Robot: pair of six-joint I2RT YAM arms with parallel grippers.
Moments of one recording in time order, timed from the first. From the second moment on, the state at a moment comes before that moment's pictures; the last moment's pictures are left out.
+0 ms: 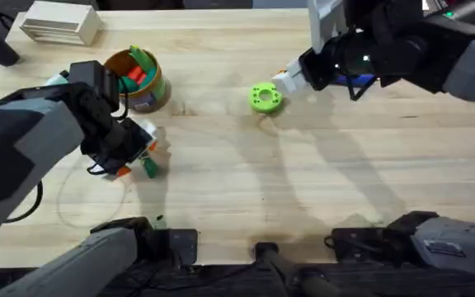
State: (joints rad) left arm 0.14 1.23 0.67 -0.87 -0.10 -0.77; right arm 0.43 1.40 1.05 -0.49 0.07 -0.21
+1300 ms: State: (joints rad) left arm 0.13 1.12 0.99 -0.49 -0.03 -0.61; right arm 0.43 1.40 1.05 -0.49 0.07 -0.21
